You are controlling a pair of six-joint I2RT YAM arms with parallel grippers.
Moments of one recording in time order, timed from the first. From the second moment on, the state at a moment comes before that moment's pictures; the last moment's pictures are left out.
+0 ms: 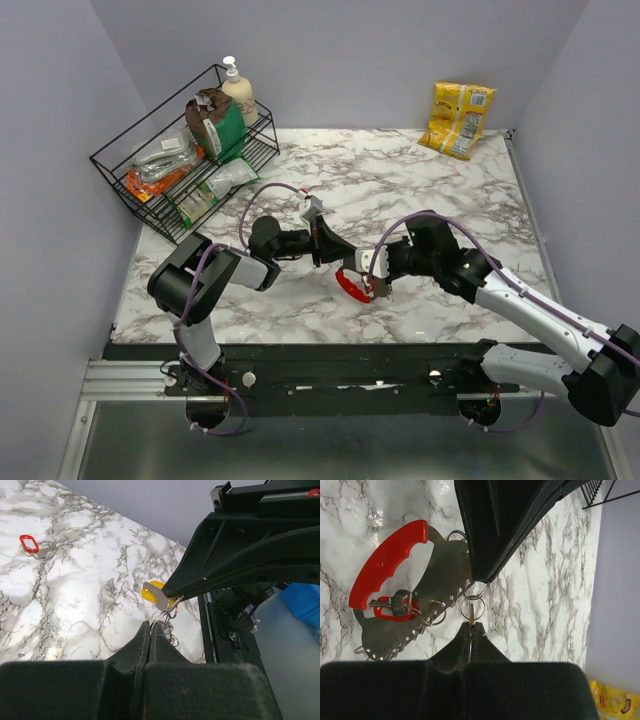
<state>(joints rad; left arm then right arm) -0.54 1.78 0.62 1.34 0.93 -0.61 0.70 1.07 0.81 -0.38 -0.28 -1.08</state>
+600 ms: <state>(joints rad) -0.54 1.77 0.61 1.34 0.93 -0.61 0.70 1.12 0.85 -0.46 -0.31 -1.12</state>
